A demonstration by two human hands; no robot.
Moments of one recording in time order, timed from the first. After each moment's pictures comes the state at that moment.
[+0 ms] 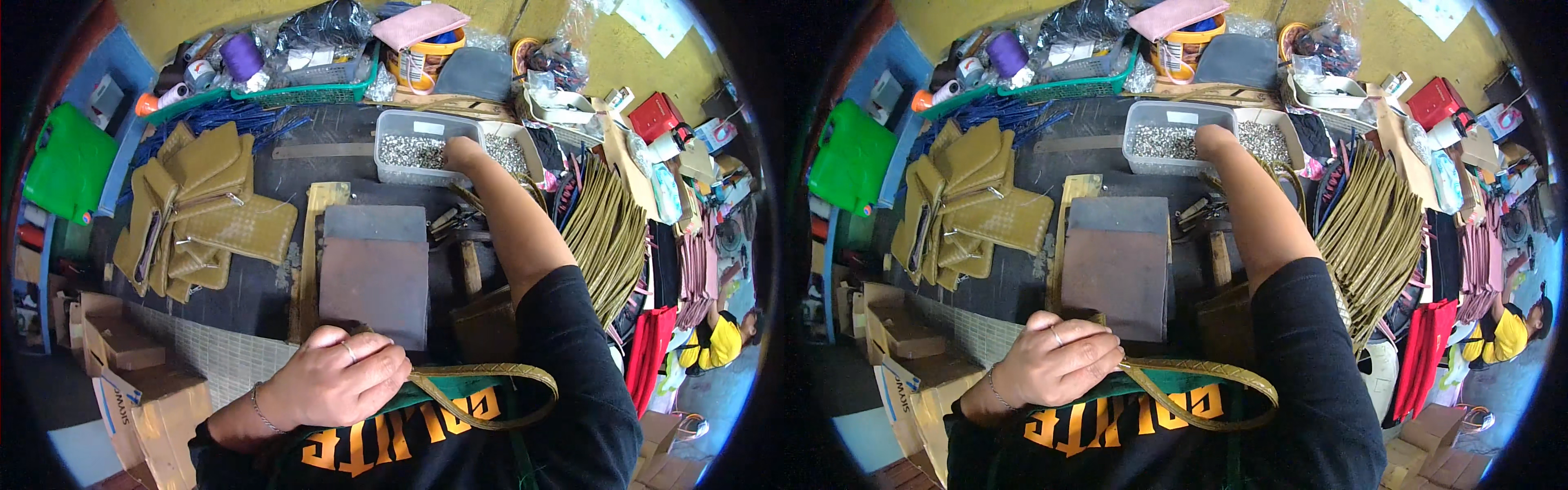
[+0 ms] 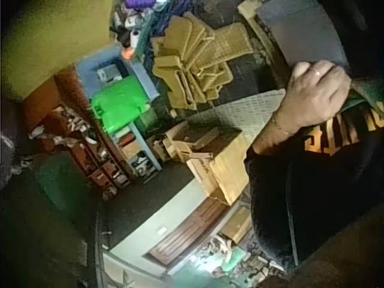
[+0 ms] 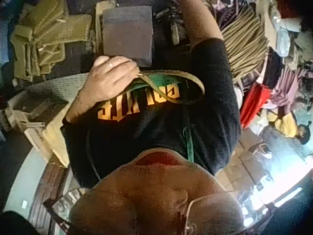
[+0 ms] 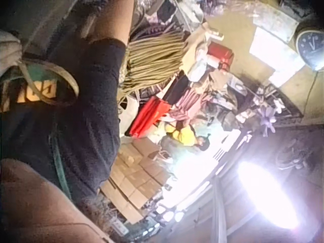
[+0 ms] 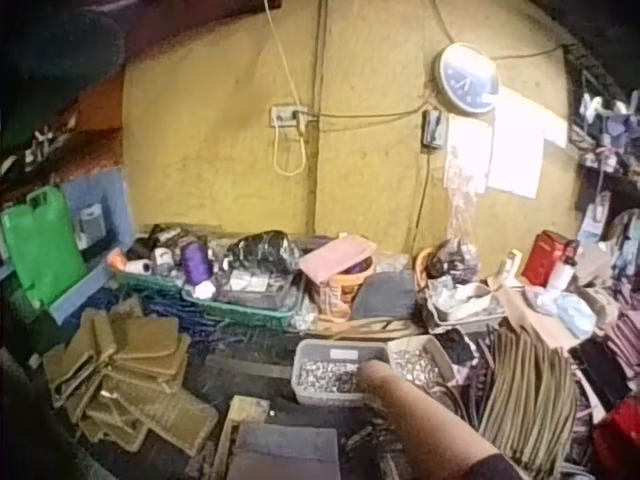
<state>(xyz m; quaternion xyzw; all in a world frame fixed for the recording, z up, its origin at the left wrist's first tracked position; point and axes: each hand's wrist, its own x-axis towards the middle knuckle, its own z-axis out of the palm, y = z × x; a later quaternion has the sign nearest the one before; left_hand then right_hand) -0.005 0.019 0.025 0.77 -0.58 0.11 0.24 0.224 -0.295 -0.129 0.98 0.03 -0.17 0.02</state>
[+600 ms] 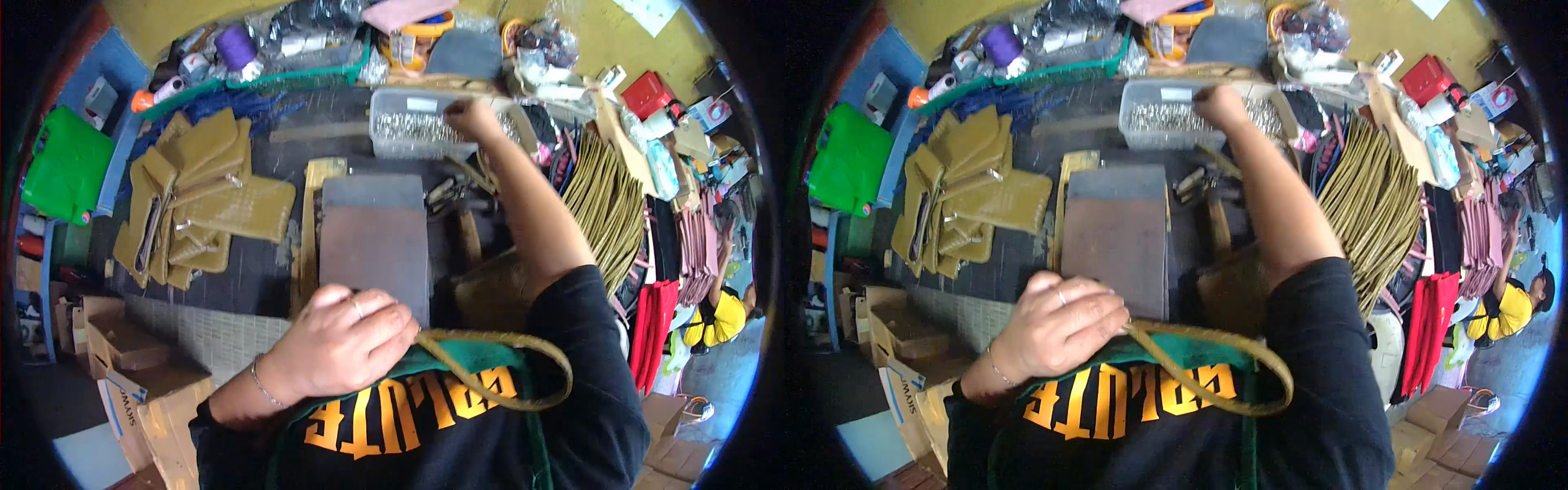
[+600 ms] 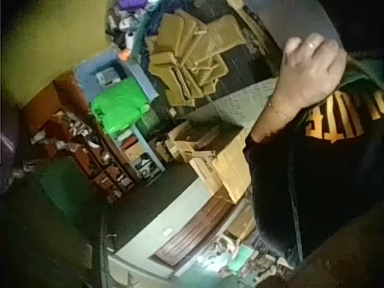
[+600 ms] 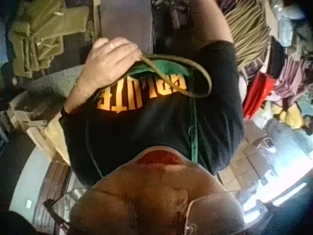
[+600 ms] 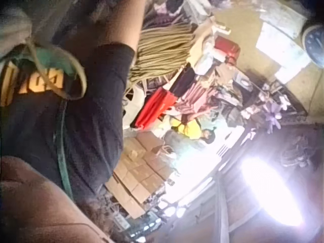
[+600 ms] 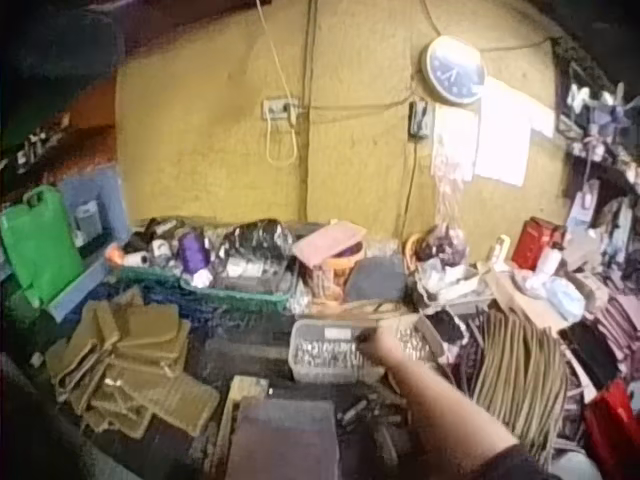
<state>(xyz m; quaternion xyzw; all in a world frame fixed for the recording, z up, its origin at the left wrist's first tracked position) -0.011 0.012 0.025 0.76 -0.59 0.11 0.25 0.169 -0.305 -0.089 0.95 -0.06 0.08 -0.29</state>
